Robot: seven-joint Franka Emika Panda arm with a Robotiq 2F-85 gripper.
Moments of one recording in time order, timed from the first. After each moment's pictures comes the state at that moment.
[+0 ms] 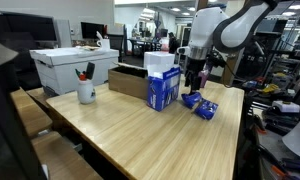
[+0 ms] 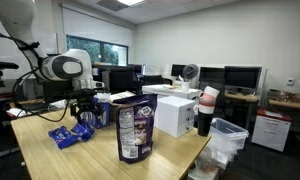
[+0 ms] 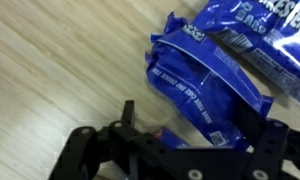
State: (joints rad) arm 0.00 0.03 -0.01 -2.58 -0.22 2.64 -0.40
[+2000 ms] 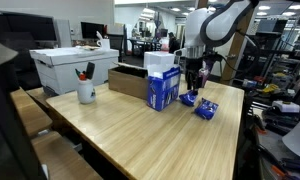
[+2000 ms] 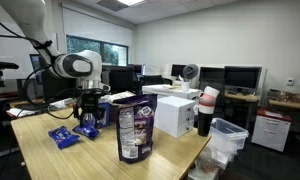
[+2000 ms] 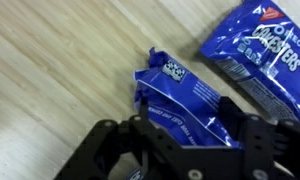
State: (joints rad) arm -0.01 0.09 -0.03 -2.47 -0.13 2.43 -0.62
